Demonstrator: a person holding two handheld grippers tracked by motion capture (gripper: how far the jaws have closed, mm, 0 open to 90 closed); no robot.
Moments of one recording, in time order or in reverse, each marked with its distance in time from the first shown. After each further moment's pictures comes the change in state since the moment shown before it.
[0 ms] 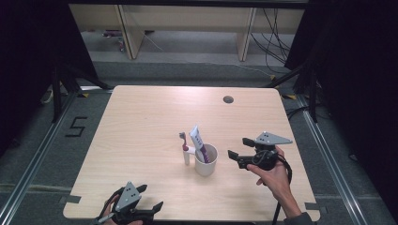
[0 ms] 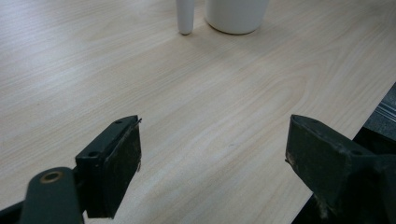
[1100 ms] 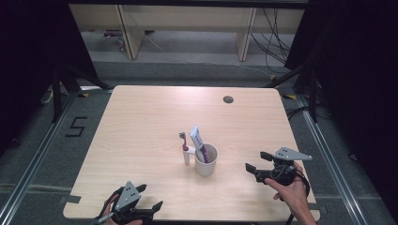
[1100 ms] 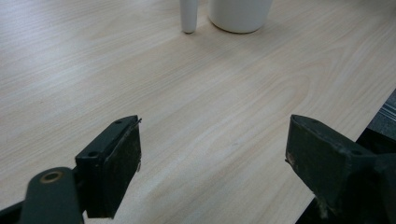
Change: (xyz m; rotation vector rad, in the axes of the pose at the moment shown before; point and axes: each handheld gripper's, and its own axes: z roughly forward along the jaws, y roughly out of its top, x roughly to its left) left arm 0.001 -0.001 0.001 -0.010 0.007 -0.016; right arm -0.016 -0.048 -0.041 0.030 -0.067 0.073
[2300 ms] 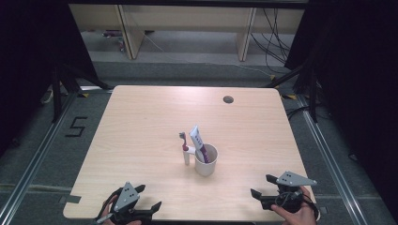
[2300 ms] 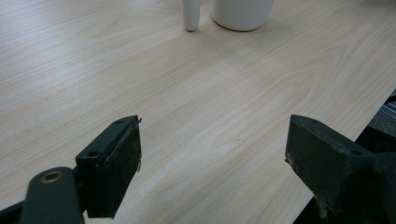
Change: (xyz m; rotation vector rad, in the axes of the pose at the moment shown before) left arm 0.001 -0.002 -0.003 0.013 0.009 0.005; right arm 0.023 -0.051 -0.033 0.123 -0.016 -0.031
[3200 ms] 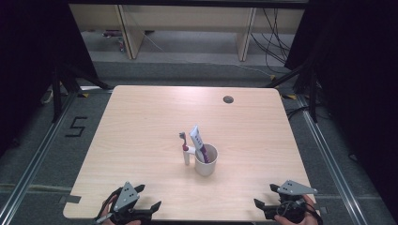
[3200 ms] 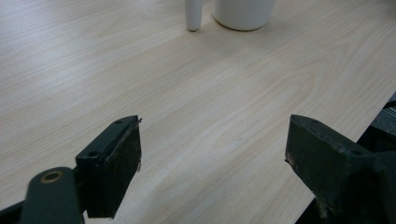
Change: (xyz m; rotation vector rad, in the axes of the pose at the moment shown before) left arm 0.002 0.000 -0.001 -0.003 0.001 0.005; right arm 0.006 -0.020 -0.008 0.084 -0.034 -0.012
